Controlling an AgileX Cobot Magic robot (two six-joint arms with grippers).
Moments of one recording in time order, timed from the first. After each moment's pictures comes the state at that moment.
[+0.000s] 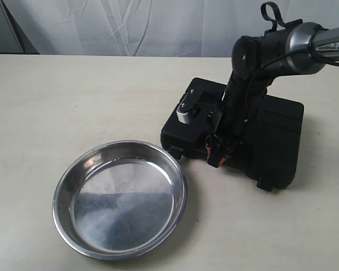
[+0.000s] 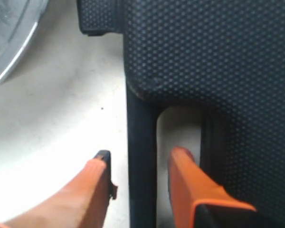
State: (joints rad) left arm 0.05 -0.01 0.00 0.47 0.27 -0.66; right arm 0.43 2.03 -1.31 0.24 0.90 -0.88
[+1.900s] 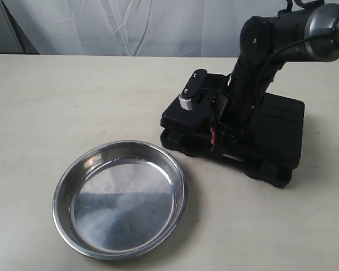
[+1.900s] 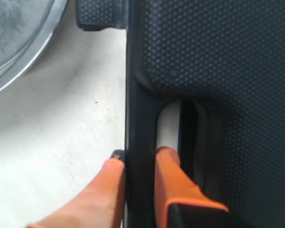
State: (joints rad) left arm 0.05 -0.01 0.00 0.47 0.27 -0.66; right arm 0.43 1.93 -1.31 0.20 0.91 -0.87
